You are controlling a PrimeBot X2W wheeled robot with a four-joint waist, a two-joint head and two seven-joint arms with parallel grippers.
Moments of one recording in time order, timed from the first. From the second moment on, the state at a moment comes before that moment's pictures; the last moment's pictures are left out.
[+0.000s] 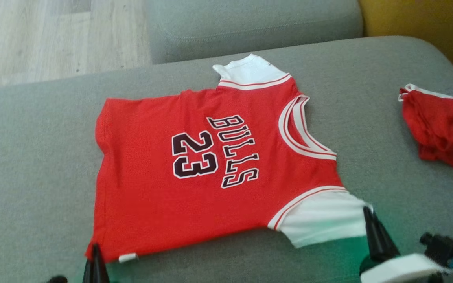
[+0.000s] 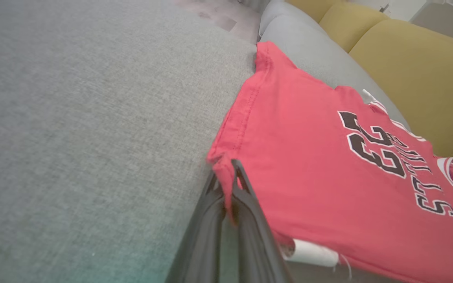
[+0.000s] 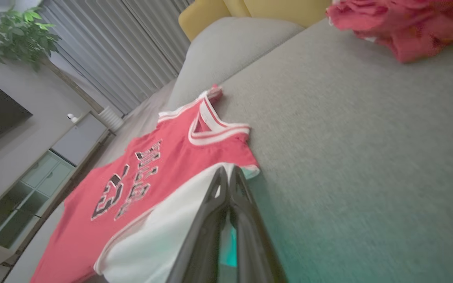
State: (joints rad) left arm 0.06 0.03 -0.02 0.54 -0.57 -0.07 -0.26; right arm 0.10 -0.20 0.27 0.35 0.75 0.13 -0.25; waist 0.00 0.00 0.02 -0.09
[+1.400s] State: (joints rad) left arm -0.24 0.03 -0.10 0.54 -0.14 0.09 -0.26; right arm -0.34 -0.08 0.03 0.51 0.20 0.13 -0.25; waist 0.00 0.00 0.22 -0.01
